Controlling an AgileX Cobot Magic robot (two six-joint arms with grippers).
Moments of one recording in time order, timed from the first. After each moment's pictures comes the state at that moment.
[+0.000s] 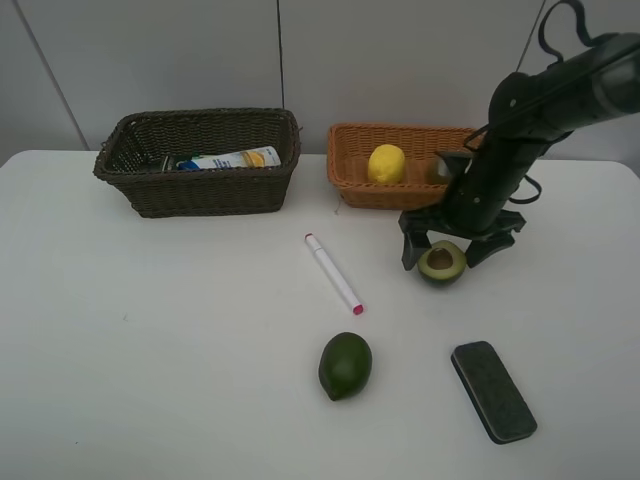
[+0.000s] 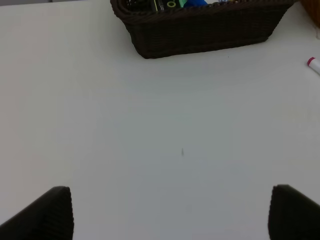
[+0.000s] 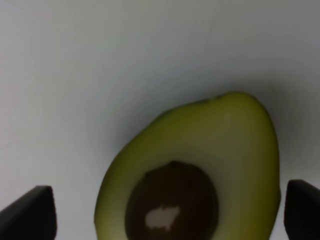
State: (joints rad) left arm 0.03 -0.01 -0.51 -0.09 1.07 0.12; right arm 0.30 2.03 -1.22 0.12 0.80 0.03
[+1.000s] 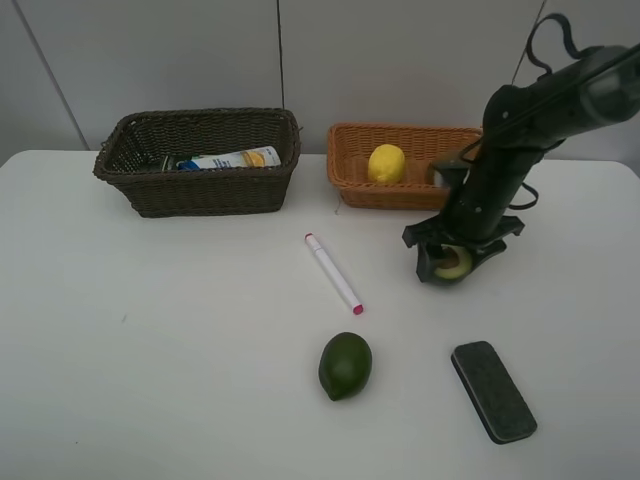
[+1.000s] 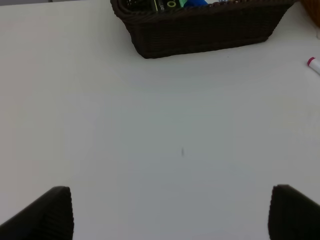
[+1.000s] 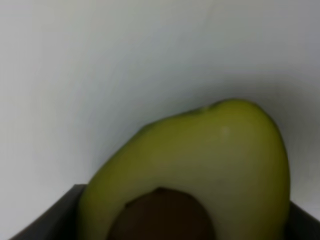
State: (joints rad) left arm 0.03 -0.01 -0.51 -0.09 1.07 0.12; right arm 0.30 2.03 -1.22 0.08 0.82 -0.03
